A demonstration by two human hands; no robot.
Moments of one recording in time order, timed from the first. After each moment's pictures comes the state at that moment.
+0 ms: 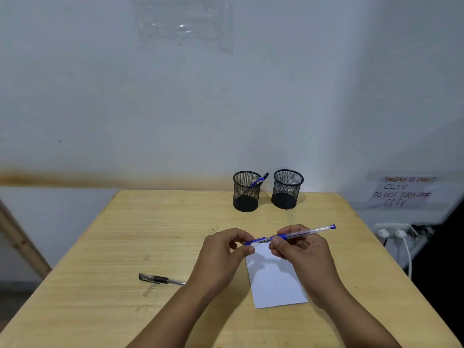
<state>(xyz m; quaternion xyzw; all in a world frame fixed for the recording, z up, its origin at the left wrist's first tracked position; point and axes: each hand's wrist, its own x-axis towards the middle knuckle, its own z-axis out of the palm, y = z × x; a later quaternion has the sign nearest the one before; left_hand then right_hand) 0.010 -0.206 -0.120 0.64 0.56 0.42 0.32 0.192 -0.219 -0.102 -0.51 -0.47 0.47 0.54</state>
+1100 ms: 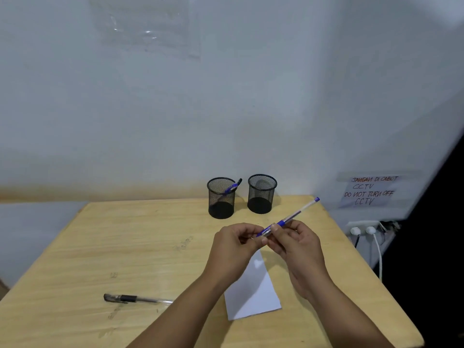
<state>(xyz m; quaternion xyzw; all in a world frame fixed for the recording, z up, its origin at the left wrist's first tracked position) 0.081 -0.179 -0.107 0.63 0.48 0.45 0.42 0.225 -0.193 -0.103 -0.48 -0.34 0.50 0.64</state>
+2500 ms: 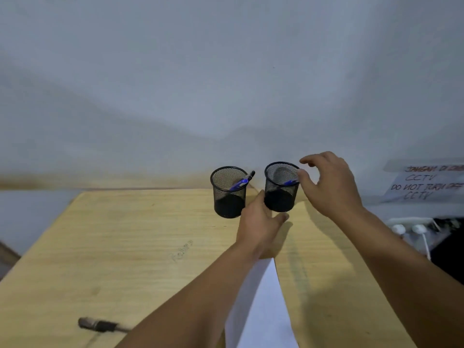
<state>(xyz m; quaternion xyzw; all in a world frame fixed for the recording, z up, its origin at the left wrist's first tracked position) 0.134 -0.042 -0.142 0.62 0.61 0.39 0.32 0.289 -0.014 -0.083 -0.62 -0.69 -0.01 0.36</state>
